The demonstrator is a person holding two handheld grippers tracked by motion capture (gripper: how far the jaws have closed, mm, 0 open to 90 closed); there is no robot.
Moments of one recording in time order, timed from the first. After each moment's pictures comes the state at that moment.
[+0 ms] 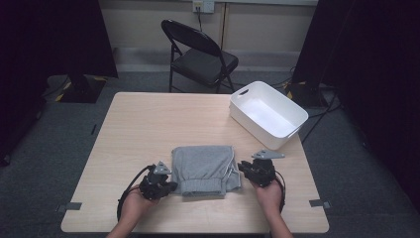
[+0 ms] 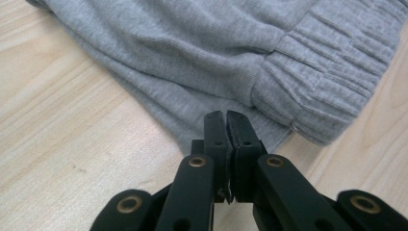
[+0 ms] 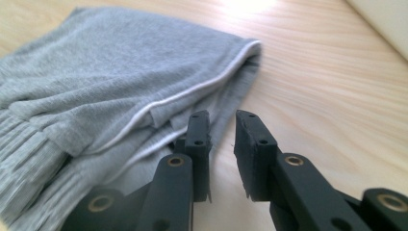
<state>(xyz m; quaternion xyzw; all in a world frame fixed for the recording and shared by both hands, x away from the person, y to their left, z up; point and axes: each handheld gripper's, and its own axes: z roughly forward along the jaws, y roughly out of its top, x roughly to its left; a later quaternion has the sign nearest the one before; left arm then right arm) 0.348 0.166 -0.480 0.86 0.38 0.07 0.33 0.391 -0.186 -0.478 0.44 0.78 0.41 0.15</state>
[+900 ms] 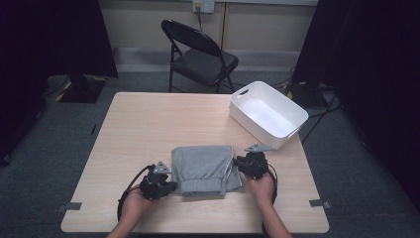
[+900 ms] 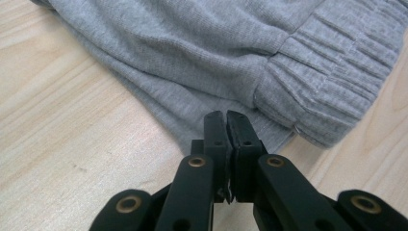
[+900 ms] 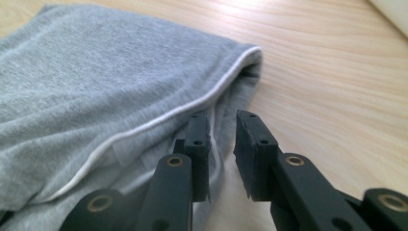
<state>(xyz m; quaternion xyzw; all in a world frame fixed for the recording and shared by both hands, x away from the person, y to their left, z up) 0.348 0.165 -0.480 0.86 0.38 0.07 0.33 0.419 -0.174 -0.489 0.45 0.79 0.40 0.15</state>
